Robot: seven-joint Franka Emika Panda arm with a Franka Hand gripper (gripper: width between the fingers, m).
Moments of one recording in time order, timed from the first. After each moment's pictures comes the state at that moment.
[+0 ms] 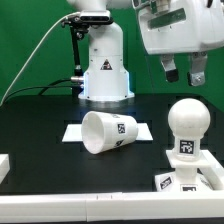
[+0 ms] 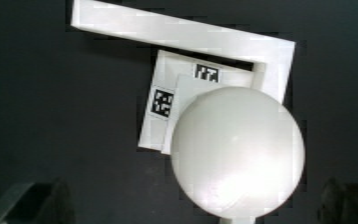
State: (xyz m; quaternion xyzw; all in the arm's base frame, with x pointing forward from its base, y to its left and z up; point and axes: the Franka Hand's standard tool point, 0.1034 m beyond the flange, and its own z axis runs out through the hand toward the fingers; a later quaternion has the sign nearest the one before) arm 0.591 0.083 0.168 -0.77 0.63 0.01 0.10
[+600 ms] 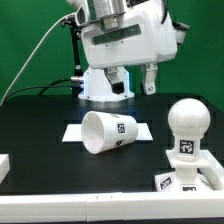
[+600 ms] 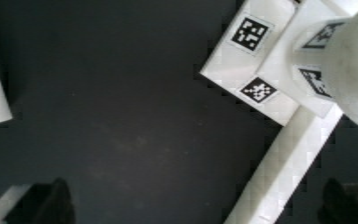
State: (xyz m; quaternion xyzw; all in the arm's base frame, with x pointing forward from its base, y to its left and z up) arm 0.553 0.019 0.146 -0.86 0.49 -0.01 0.10
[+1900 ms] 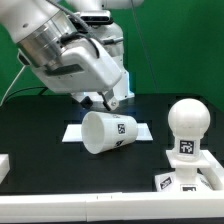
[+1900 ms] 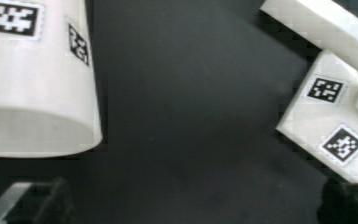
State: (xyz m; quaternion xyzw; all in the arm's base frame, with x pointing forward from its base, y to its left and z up) arm 0.502 -0.043 0.105 -0.82 0.44 0.26 0.26
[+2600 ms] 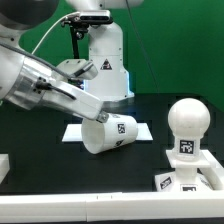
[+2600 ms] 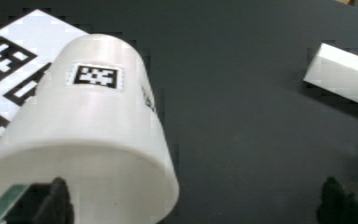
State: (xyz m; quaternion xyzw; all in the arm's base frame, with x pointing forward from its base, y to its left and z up) arm 0.481 -0.054 0.076 -0.77 0.43 0.38 0.29
